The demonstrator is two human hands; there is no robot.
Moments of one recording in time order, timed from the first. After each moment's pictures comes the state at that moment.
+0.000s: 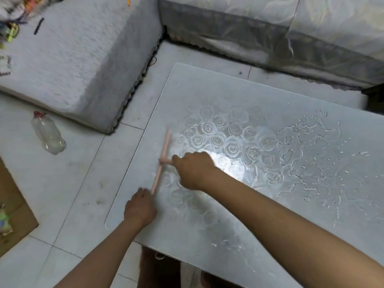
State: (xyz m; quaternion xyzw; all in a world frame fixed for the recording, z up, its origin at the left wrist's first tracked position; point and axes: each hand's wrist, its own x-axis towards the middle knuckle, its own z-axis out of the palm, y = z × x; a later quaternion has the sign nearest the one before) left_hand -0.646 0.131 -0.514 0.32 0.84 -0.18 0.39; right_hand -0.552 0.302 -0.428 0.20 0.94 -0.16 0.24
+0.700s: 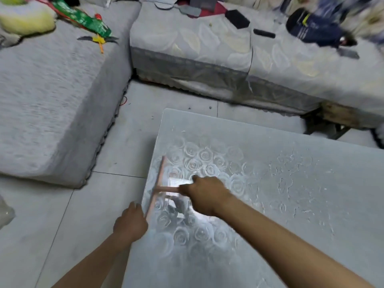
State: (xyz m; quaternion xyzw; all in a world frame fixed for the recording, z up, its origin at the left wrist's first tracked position) left_hand -0.818 0.198 -0.544 0.44 0.78 -0.12 0.42; right_hand -0.651 0.330 -0.424 0.30 0.91 -0.12 0.26
